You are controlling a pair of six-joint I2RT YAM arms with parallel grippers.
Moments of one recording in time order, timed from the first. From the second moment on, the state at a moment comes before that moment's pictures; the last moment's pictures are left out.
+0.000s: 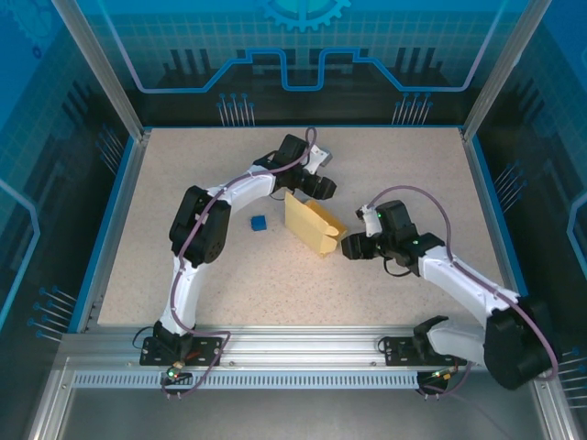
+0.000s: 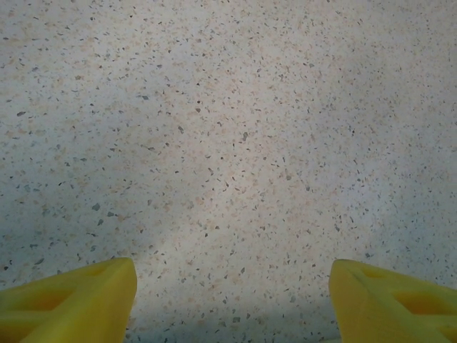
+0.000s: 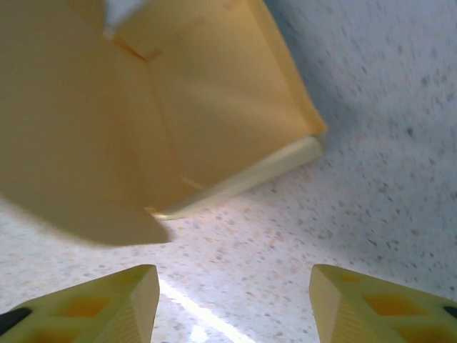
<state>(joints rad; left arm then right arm) -0.48 2.22 1.76 -0.35 0.44 -0.04 0.41 1.12 0.65 -0.37 -0.28 0.21</state>
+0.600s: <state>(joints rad) -0.48 2.22 1.76 -0.34 0.46 -0.05 0.41 1.20 0.90 -0.32 -0.36 -0.05</state>
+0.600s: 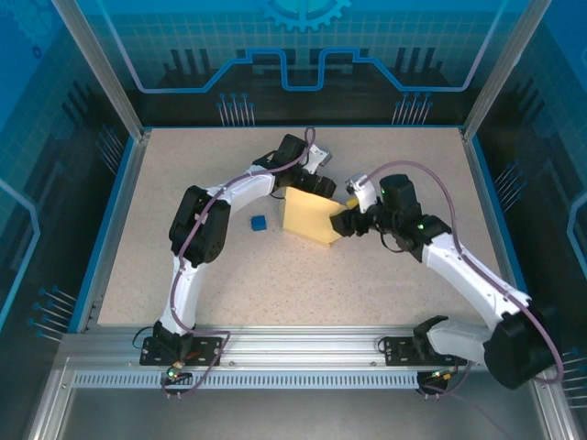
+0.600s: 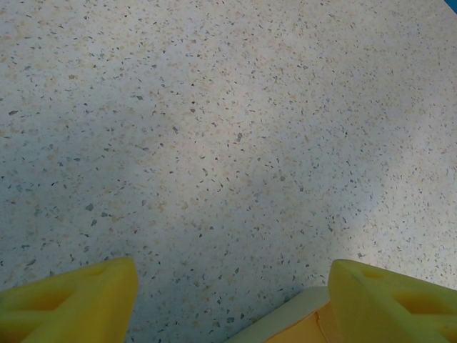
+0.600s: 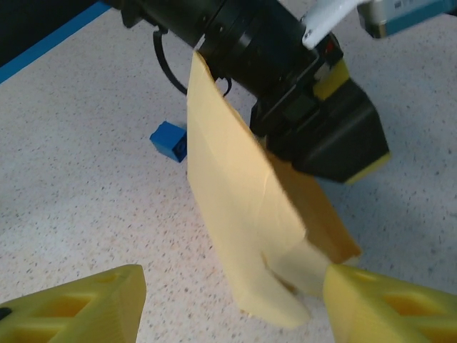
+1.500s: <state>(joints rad) -0.45 2.22 1.76 -0.34 0.46 -0.06 0.37 1.55 1.17 -0.50 -0.55 -0.29</state>
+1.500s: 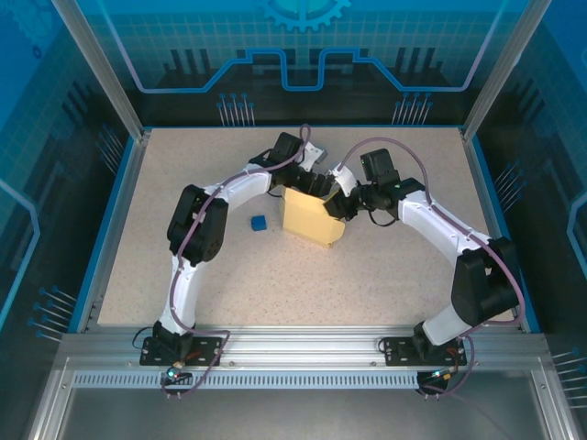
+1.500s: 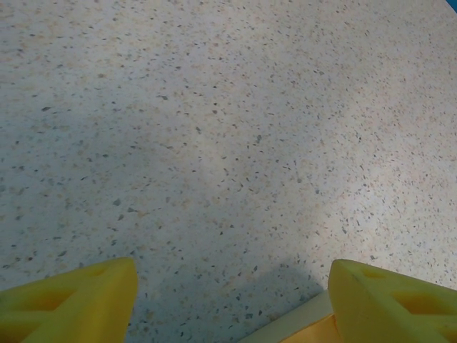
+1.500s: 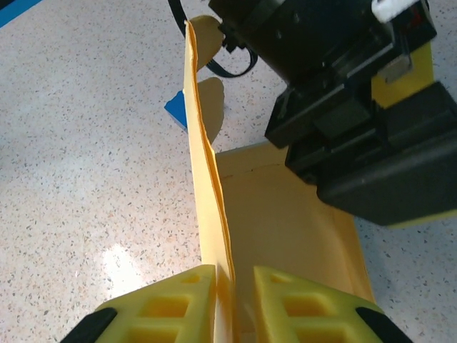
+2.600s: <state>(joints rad) -0.31 1.71 1.27 -0.14 0.14 -0.24 0.47 1.36 0.95 -0.48 -0.61 -0.11</state>
